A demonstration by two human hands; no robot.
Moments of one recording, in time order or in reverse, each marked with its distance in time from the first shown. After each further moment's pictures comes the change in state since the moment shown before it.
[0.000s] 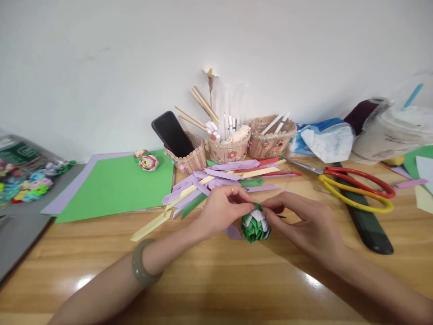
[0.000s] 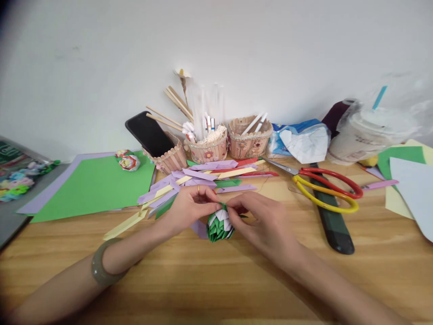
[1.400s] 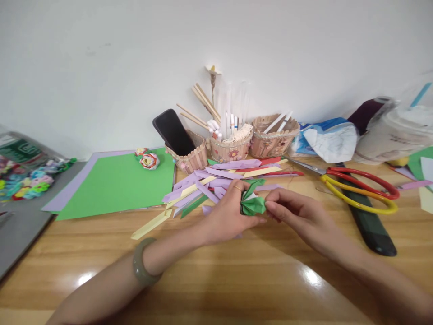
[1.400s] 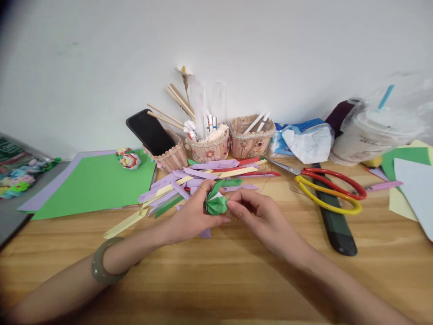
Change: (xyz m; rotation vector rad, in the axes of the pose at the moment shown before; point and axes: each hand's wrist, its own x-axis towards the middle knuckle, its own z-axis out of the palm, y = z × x) left_hand -0.008 0.002 0.003 0.326 -0.089 0.118; right_hand 0.014 -0.002 -0.006 0.450 -0.243 0.357
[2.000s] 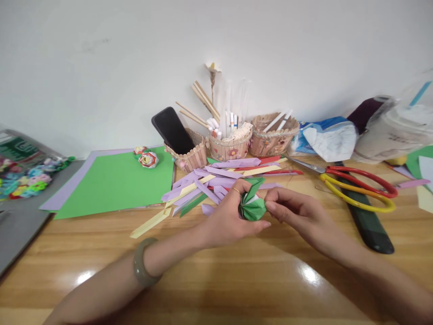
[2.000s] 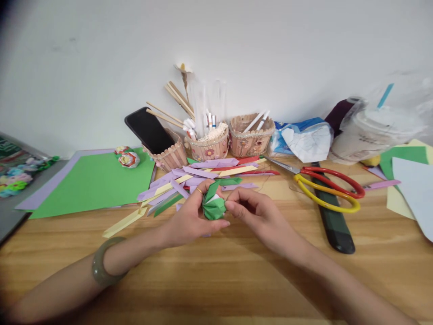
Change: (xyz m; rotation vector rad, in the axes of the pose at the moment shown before) left_hand -0.007 0.000 0.005 -0.340 -0.094 0.055; right_hand -0.001 -0.004 -0.001 0.079 -0.022 0.031
